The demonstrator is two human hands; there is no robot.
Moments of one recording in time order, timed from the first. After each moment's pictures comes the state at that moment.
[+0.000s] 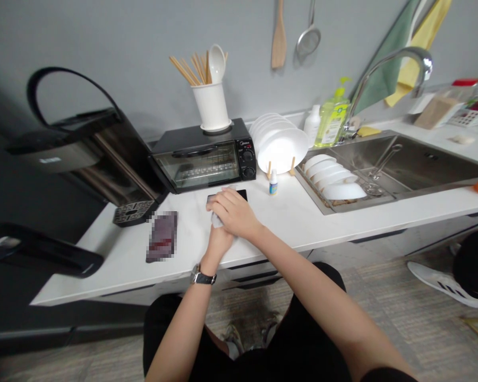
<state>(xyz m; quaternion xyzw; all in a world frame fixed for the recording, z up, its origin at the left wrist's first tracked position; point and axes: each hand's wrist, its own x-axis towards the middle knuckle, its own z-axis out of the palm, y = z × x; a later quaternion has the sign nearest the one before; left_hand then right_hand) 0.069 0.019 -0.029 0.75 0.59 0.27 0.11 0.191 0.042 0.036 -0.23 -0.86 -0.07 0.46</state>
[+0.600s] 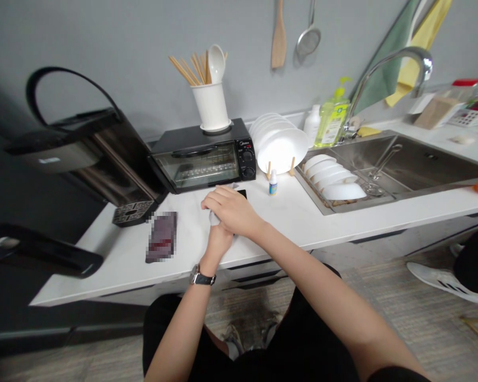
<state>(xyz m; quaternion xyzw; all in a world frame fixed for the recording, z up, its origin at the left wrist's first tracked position) 0.069 0.018 -0.026 0.75 0.61 0.23 0.09 0.194 0.037 0.068 -0.22 -0.91 -0.05 0.34</state>
